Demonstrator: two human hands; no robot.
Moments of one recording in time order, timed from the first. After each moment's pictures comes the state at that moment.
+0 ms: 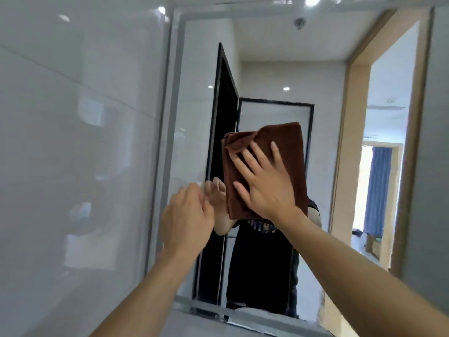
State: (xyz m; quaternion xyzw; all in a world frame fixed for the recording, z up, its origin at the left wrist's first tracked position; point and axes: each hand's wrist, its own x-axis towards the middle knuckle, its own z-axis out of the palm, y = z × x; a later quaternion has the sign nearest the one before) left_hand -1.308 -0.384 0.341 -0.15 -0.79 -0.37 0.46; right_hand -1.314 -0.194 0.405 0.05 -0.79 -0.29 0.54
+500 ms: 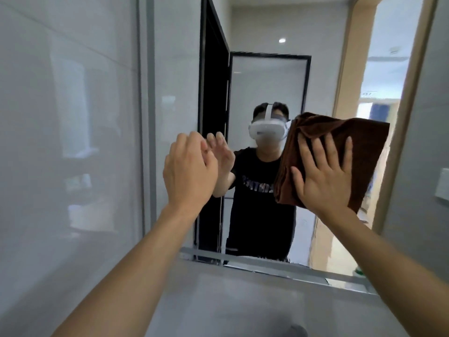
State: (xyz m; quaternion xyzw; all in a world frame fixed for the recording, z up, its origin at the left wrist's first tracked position) left_hand -1.300 -0.358 0.336 -0.20 -0.74 -0.38 0.51; right_hand -1.244 -0.093 0.320 -0.09 -0.77 -0.22 0.59
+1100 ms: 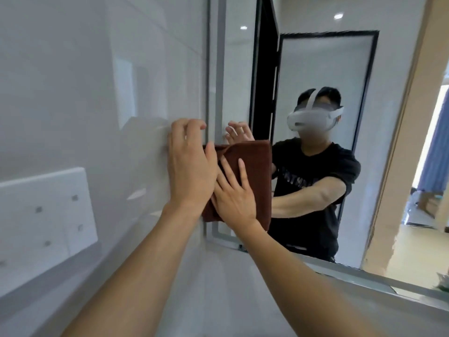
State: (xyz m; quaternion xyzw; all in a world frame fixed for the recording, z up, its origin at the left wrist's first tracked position) left_hand -1.332 -0.475 0.324 -0.16 -0.72 -0.36 0.57; right_hand -1.418 -0.350 0.231 0.11 -0.82 -0.19 0.53
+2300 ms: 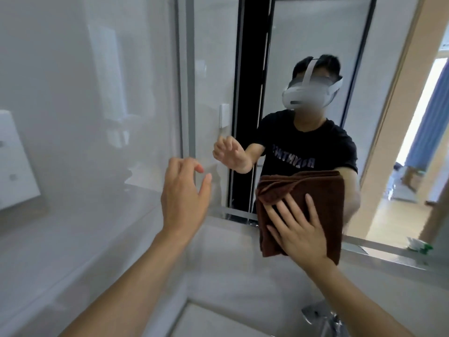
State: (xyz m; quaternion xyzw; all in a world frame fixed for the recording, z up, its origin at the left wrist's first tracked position) left_hand -1.316 -0.438 0.208 -0.15 -0.80 -0.40 0.42; right_hand -1.303 -0.167 0.106 0.10 -0.81 -0.26 0.52
